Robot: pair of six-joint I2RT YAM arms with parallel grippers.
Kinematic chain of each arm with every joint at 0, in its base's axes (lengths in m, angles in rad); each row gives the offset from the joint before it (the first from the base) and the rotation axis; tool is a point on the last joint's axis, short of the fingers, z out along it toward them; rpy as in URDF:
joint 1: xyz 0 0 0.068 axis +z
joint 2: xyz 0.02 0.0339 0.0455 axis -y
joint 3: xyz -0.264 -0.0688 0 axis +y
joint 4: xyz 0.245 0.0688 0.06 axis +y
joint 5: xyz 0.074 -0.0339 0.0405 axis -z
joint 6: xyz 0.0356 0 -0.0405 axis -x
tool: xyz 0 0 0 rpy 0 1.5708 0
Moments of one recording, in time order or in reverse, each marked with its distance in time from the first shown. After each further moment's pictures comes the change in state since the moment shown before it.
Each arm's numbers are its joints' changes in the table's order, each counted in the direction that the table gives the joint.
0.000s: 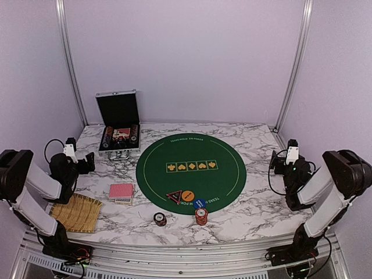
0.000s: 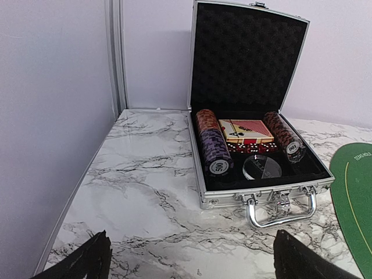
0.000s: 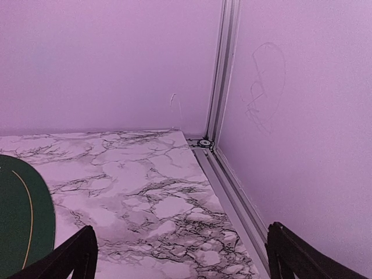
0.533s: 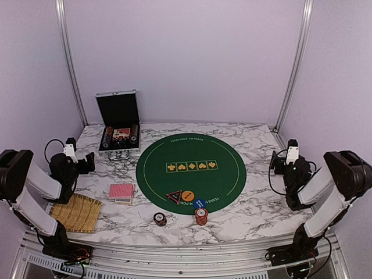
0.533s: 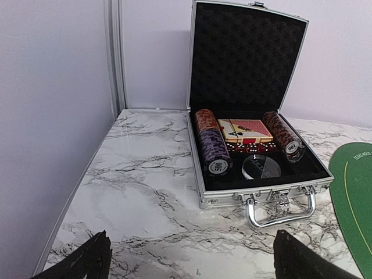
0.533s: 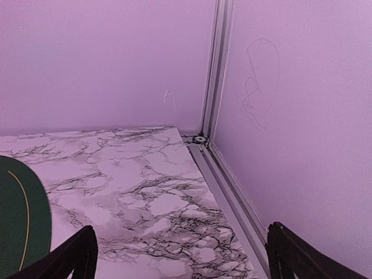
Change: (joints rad) left arm 0.000 0.000 0.000 0.000 0.003 0.000; right arm -0.006 0.014 -0.001 0.025 0.010 -0.012
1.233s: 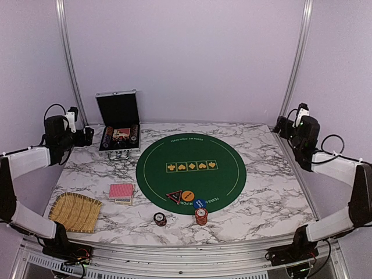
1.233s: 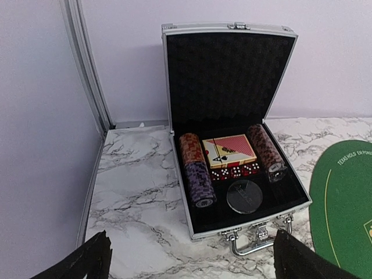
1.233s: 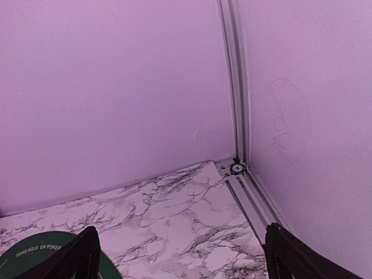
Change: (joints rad) left arm 0.015 0.200 -0.507 0.874 0.096 -0.090; right arm -0.013 0.292 -0.515 0.887 -0.025 -0.307
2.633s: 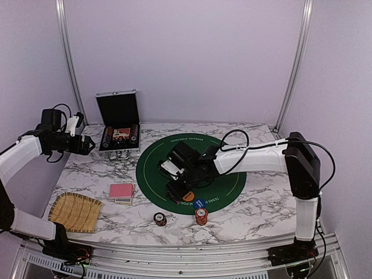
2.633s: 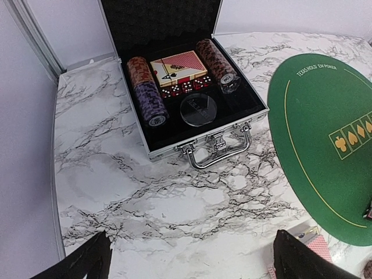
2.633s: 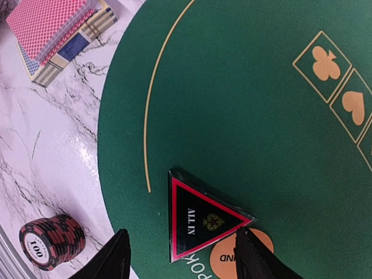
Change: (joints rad) left arm 0.008 0.082 -0.194 0.663 0.163 -0.156; right arm 0.981 -0.730 -0.774 0.983 -0.257 0.088
